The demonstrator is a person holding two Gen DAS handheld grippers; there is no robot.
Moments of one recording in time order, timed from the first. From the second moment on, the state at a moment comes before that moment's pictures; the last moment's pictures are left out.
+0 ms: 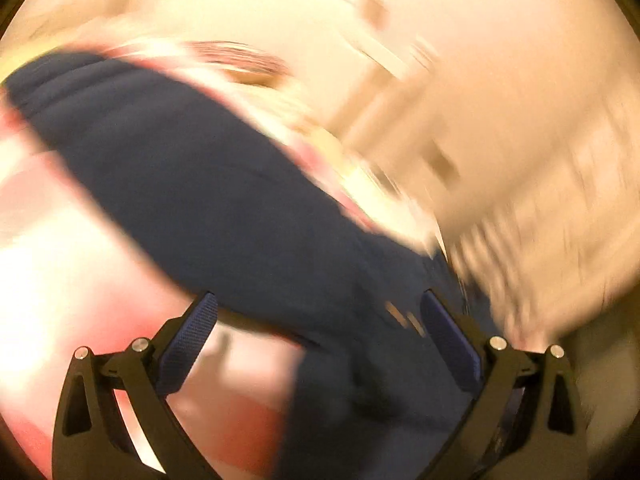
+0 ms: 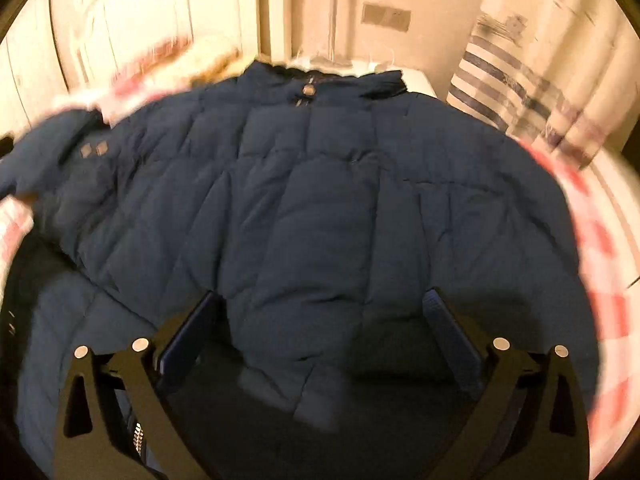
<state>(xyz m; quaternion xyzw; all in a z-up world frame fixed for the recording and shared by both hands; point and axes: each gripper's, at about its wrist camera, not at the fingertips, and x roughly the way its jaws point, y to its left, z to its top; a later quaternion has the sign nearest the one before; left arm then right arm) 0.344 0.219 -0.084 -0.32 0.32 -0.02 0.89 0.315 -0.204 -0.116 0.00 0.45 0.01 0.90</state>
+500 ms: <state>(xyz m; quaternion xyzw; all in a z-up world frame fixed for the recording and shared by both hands) 0.367 0.399 -0.109 -0.45 0.28 0.11 0.84 0.315 -0.206 -0.119 0.01 0.44 0.02 0.90</state>
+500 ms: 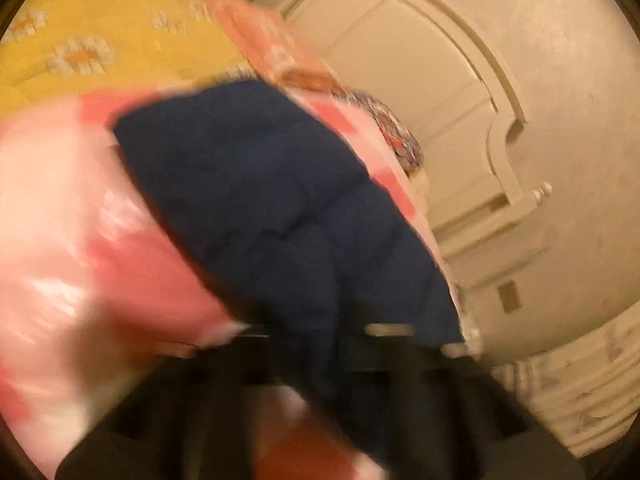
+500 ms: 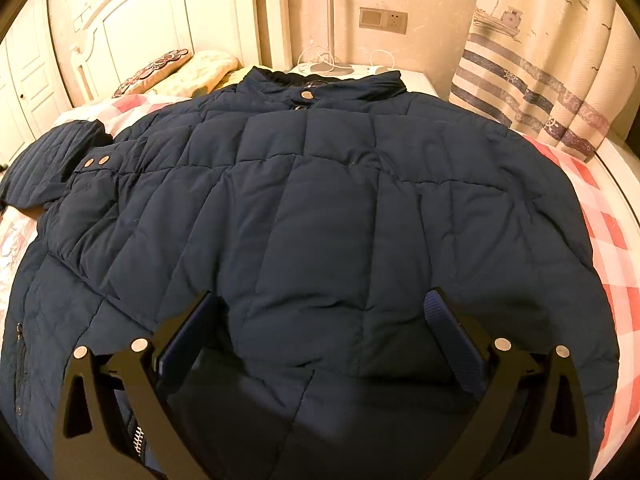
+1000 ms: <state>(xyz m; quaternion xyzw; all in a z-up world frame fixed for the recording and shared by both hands) 0.321 -0.025 -0.009 -0.06 0.24 -0.20 0.95 0.266 -0.272 -0.066 0.19 0.31 -0.01 0.93</state>
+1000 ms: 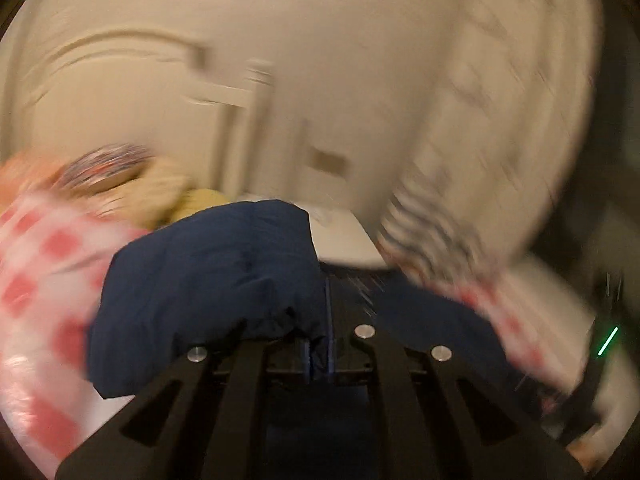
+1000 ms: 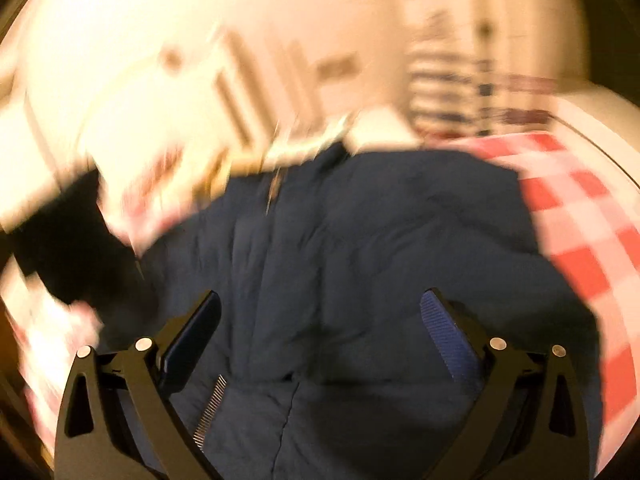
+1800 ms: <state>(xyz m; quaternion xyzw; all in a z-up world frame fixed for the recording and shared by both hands) 0.289 0.067 -0.062 -0.13 0.31 -0.11 0.94 0.207 -0.287 -0.062 0.14 0.33 -0.01 0.93</state>
